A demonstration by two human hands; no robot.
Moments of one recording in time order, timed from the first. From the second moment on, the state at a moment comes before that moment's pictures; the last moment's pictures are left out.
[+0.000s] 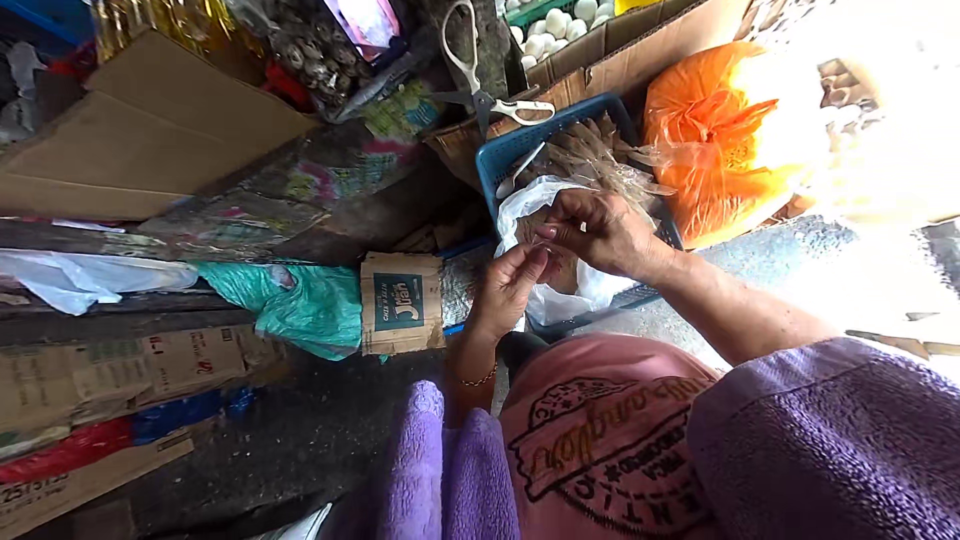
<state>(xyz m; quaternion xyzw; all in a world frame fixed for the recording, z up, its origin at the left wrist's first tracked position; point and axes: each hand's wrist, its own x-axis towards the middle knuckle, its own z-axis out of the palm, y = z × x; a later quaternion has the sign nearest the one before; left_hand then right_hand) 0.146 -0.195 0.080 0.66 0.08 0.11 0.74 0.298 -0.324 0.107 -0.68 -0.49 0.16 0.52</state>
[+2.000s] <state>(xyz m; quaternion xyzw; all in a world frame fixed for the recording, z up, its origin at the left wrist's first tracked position) 0.163 -0.244 0.073 0.58 0.19 0.23 0.75 0.278 -0.340 0.095 -0.74 -0.49 0.10 0.44</state>
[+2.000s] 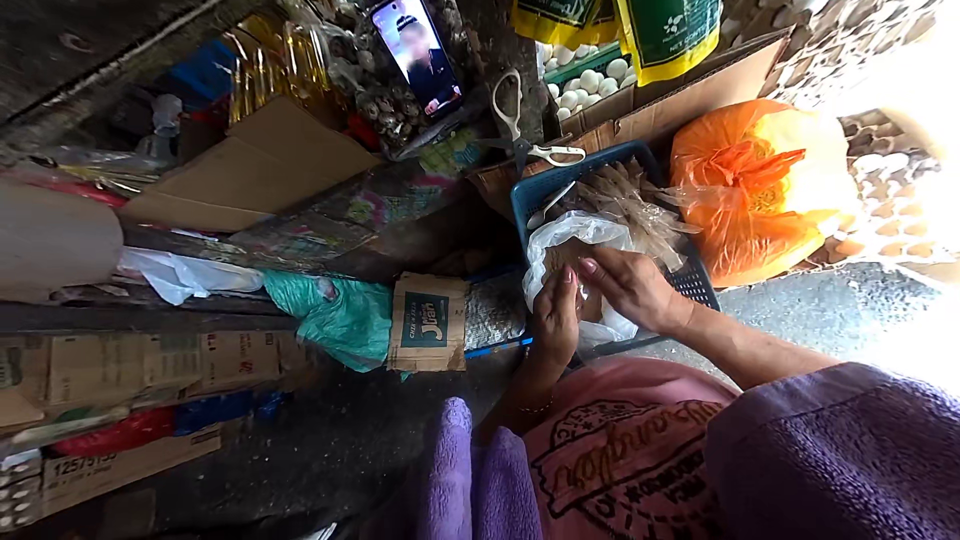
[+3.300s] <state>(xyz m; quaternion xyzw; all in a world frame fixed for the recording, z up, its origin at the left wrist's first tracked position) 0.136 -0.241 0.081 0.65 0.14 0.22 0.71 0.271 -0.355 0.100 -0.61 -0.34 0.34 0.63</state>
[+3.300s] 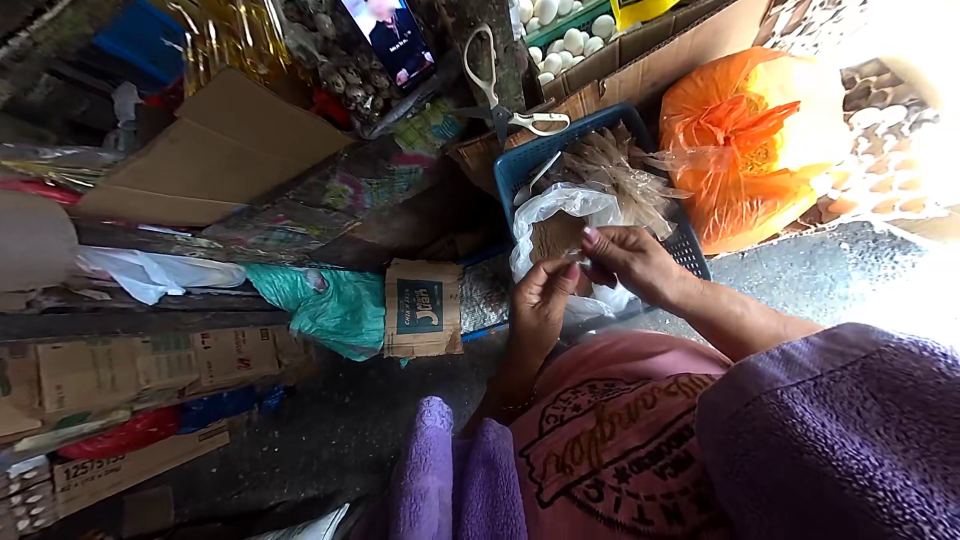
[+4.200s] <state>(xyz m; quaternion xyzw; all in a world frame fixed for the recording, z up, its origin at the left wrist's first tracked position) 0.145 -0.248 0.084 0.78 0.11 0.28 0.54 0.249 -0.352 0.103 -0.73 -0.55 -0.11 0.39</state>
